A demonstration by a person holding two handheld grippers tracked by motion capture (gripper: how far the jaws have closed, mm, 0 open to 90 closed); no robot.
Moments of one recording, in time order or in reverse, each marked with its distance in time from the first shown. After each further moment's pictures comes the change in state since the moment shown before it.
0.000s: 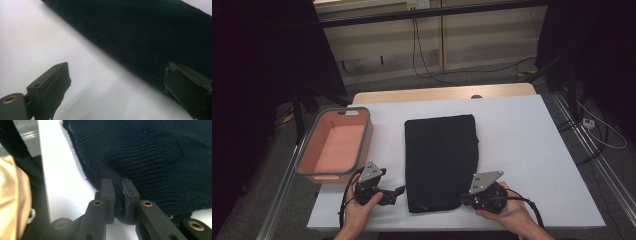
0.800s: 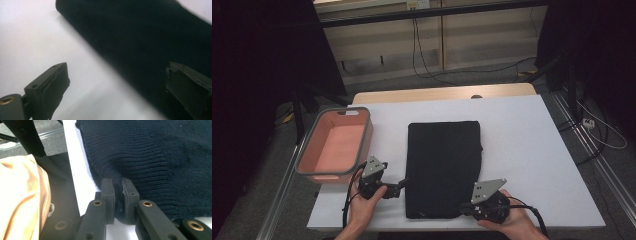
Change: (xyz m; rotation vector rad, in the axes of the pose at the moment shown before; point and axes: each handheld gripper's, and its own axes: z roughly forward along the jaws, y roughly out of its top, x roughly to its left) left arm 0.005 0.020 0.015 -0.045 0.060 -0.050; right arm 0.019 -0.004 -0.005 -0.008 0.059 -0.016
